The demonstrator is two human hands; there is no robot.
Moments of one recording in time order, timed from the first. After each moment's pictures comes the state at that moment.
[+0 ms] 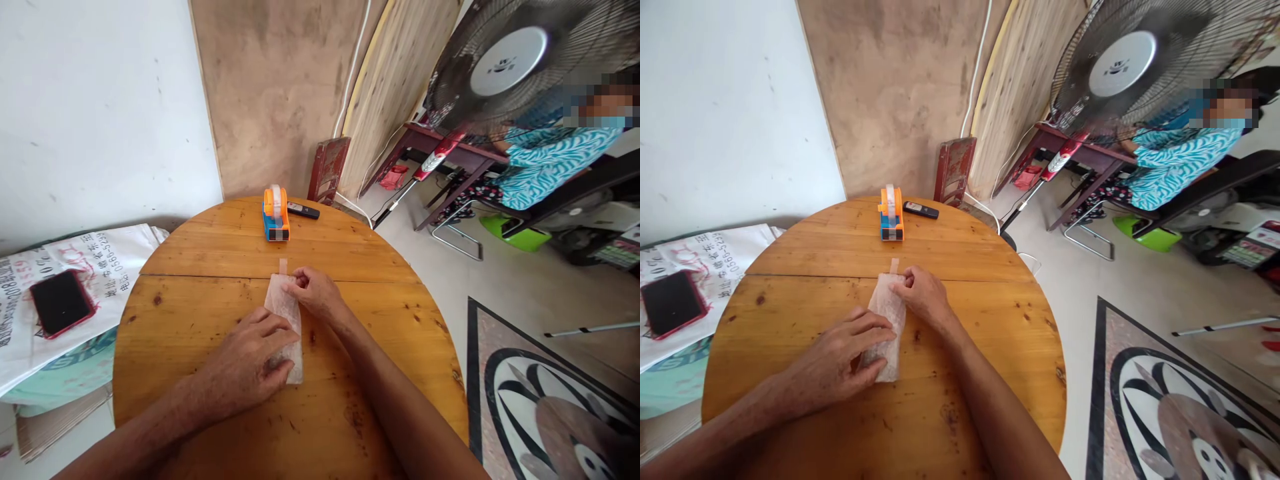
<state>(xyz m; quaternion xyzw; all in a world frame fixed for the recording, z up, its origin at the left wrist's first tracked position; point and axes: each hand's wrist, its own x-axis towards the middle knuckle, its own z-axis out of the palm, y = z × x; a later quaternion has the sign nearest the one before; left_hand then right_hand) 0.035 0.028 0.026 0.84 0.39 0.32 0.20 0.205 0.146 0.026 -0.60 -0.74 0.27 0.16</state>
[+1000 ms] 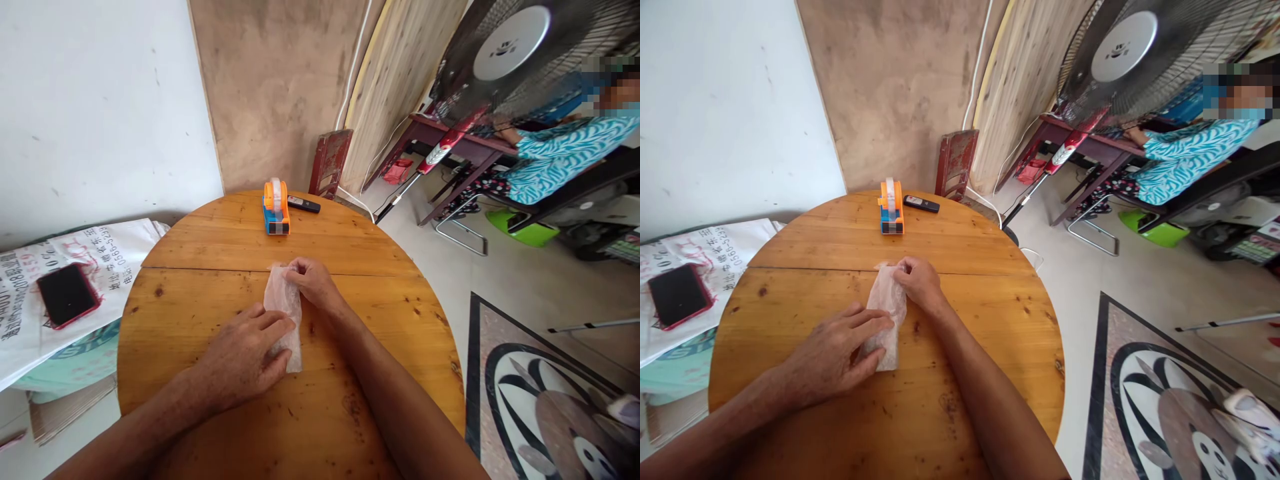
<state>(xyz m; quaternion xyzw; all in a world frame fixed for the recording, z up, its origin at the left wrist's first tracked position) 0.034 0.021 0.030 0.85 0.44 0.23 0.16 0.196 0.156 0.011 -0.55 -0.72 0.34 0.26</state>
